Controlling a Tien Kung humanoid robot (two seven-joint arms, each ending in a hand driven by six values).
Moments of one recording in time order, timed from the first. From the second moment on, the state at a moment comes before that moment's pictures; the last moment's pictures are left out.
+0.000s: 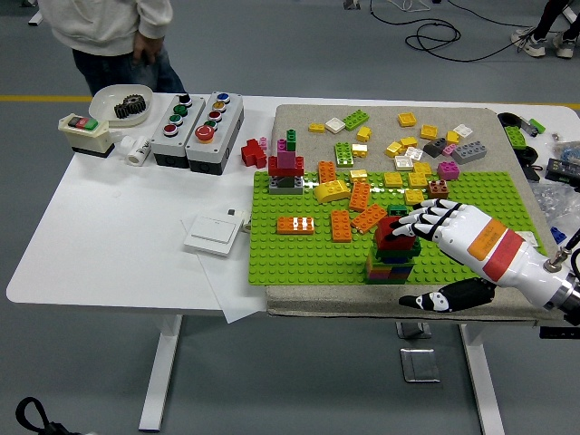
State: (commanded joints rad) left arm -0.28 0.10 -0.54 -0.34 1.12 0.06 0.38; right arm 0.26 -0.68 0.94 1.60 -2.02 -0.26 0.42
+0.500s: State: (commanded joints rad) left arm -0.28 0.10 -0.54 -0.34 1.12 0.05 0.38; right arm 0.24 -0.62 1.07 1.56 -1.81 -0.29 0.39
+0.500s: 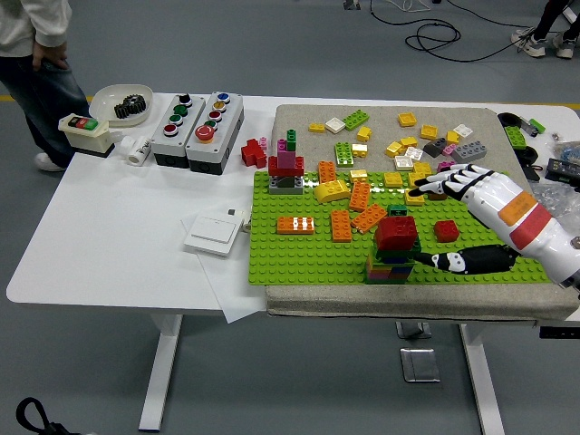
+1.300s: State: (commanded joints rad) left arm -0.27 0.10 -0.54 -0.34 1.13 0.05 0.38; right arm 0.21 -0.51 1.30 1.56 -0.80 -0.21 0.19
